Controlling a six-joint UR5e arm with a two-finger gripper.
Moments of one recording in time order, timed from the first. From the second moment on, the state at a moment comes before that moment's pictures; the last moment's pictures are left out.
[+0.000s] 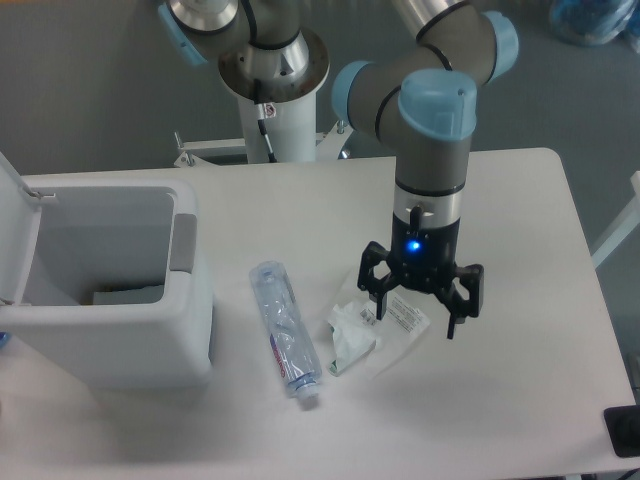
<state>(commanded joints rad) 2.57 -1.92 -1.67 -0.77 1.31 1.09</state>
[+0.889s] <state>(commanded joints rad) 2.50 -1.99 -1.83 -0.76 1.43 1.27</state>
